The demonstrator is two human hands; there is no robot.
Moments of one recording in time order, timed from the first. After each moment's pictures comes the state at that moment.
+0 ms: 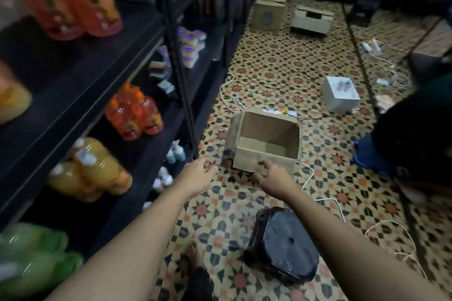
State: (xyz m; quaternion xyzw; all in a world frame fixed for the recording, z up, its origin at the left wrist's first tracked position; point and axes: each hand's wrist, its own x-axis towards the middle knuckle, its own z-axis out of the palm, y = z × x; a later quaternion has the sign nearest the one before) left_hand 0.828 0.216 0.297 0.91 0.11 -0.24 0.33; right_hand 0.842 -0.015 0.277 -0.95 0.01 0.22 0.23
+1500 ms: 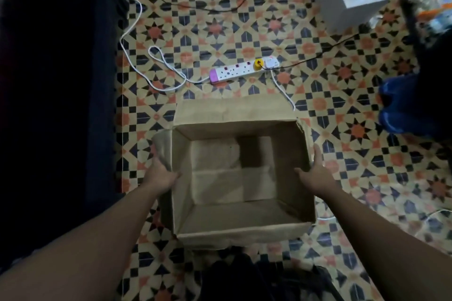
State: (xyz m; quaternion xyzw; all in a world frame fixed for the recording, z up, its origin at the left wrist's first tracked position) left_hand 1.401 0.052 -0.129 0.84 0.24 -0.40 0.28; right_hand 1.291 -0.292 -0.131 -0.80 0.42 0.28 0.34
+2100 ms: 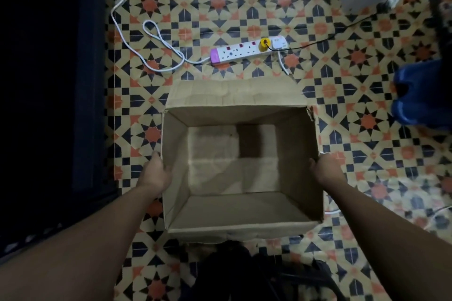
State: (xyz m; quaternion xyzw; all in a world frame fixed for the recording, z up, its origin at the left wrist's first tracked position) left_hand 1.376 0.070 -0.205 0.88 0.20 -0.37 0.23; right_hand 1.288 -0.303 -0.202 -0.83 0.42 0.31 0.20
